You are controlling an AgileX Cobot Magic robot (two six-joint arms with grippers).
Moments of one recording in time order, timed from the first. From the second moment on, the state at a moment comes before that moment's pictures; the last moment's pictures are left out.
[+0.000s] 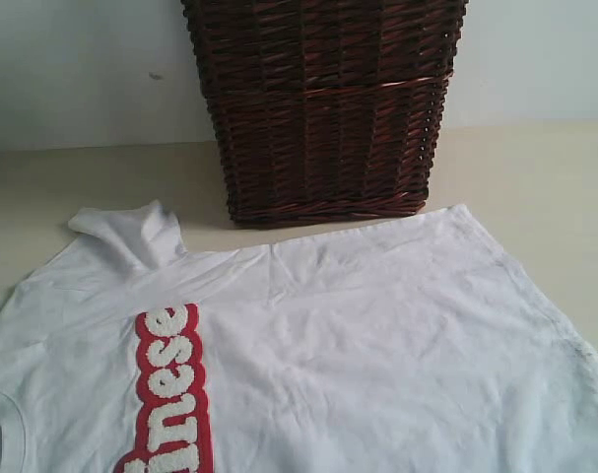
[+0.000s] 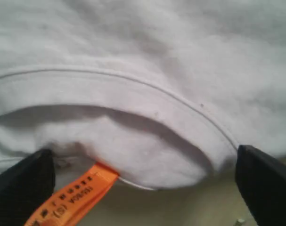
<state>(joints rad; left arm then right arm) 0.08 1.52 -0.50 -0.36 0.78 1.44 0.20 0.01 0.00 0.26 0.28 -0.39</state>
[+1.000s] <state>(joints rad) 0.08 1.80 -0.73 -1.06 0.52 2.03 0.20 0.01 0.00 0.26 0.28 -0.39</state>
